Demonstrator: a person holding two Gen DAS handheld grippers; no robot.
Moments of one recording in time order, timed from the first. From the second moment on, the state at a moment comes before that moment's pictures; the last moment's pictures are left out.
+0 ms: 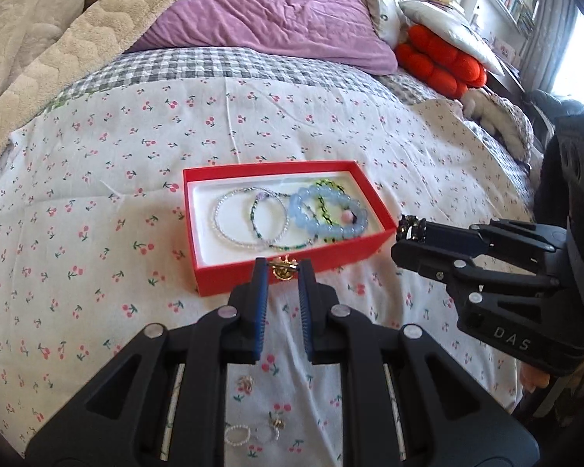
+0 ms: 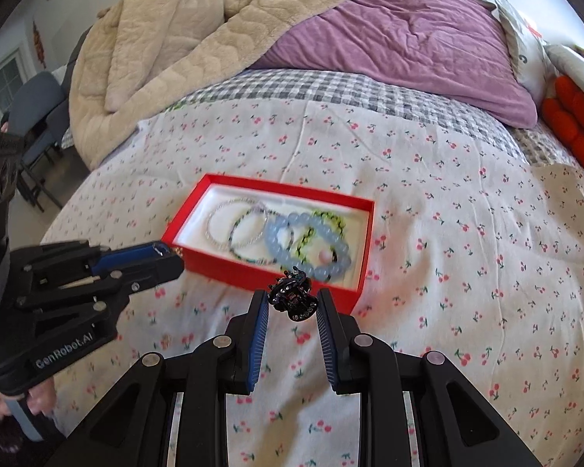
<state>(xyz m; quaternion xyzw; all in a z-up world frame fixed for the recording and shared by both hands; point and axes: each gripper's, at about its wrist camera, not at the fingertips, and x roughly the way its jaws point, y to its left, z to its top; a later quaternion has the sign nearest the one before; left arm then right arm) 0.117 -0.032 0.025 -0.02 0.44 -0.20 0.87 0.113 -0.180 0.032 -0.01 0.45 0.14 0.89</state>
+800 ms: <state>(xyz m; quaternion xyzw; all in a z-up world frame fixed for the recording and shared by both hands) 0.167 -0.032 0.005 -0.03 0.45 -0.18 0.87 0.157 -0.178 0.012 0.02 0.47 0.14 0.87</state>
